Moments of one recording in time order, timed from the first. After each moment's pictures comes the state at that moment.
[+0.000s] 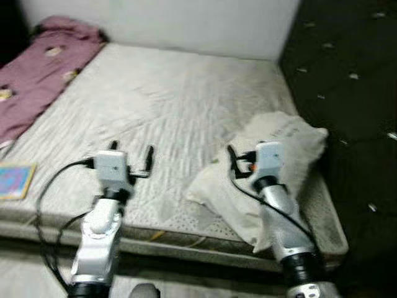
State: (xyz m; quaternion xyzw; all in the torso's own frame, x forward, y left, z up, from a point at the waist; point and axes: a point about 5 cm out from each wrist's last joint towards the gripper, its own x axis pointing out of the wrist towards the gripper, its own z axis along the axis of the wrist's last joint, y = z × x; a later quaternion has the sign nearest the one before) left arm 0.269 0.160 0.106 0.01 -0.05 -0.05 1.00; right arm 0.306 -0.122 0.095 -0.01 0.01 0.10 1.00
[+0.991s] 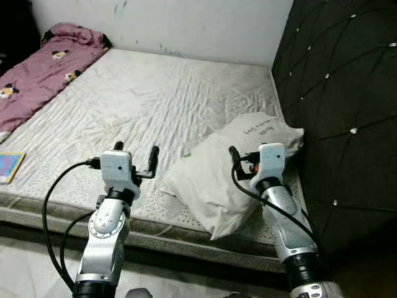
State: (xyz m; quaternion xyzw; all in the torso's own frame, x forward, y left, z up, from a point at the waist) left arm 0.272 0.152 0.107 0.00 -0.05 -0.06 1.00; right arm 0.308 -0.133 0.093 -0.01 0.02 0.08 1.00
